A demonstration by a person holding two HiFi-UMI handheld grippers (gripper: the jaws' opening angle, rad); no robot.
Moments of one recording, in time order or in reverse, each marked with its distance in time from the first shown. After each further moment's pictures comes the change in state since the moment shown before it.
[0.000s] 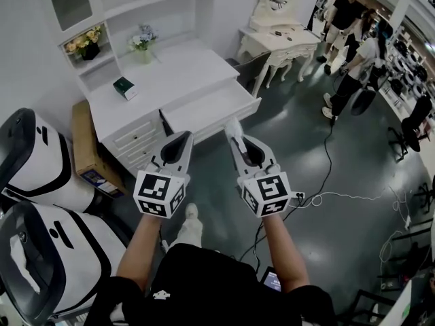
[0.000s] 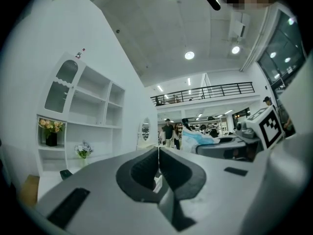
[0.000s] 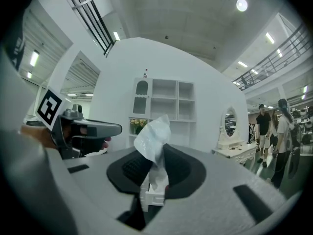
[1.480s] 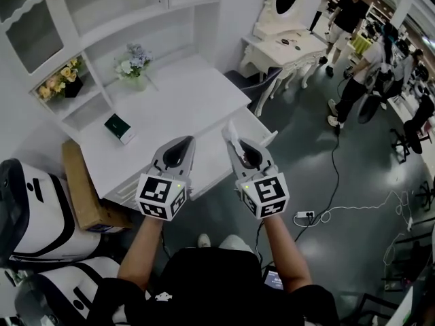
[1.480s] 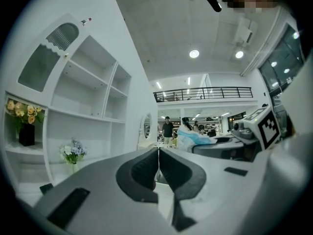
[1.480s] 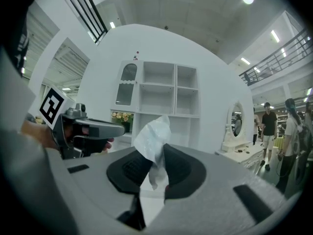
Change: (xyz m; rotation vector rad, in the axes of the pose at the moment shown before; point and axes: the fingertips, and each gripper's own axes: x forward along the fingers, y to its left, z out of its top) left arm 0.219 0.216 -0.022 -0.051 0.033 -0.085; right arm 0.294 -0.085 -0.003 -0.015 0.059 -0.015
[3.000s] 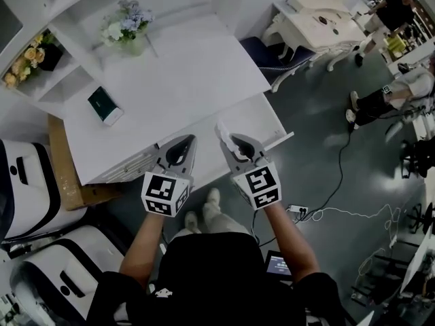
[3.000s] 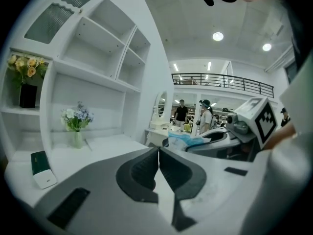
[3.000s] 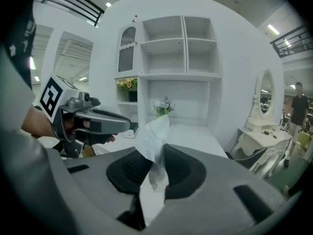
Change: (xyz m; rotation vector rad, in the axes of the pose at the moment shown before) left arm 0.126 0.077 -0.151 -0.140 0.215 0.139; right arm 0.154 -0.058 -0.150 -0.027 0.310 0.276
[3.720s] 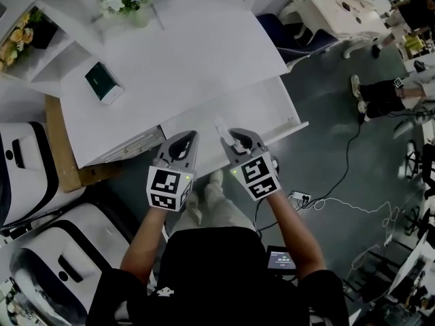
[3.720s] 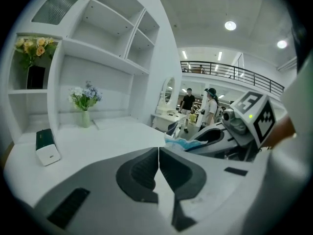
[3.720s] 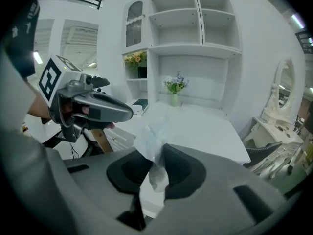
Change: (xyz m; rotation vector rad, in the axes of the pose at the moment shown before) left arm 0.012 0.024 -0.081 -0.058 0.160 0.065; right arm 0.053 0.021 -0.079 -0.057 0.220 0.145
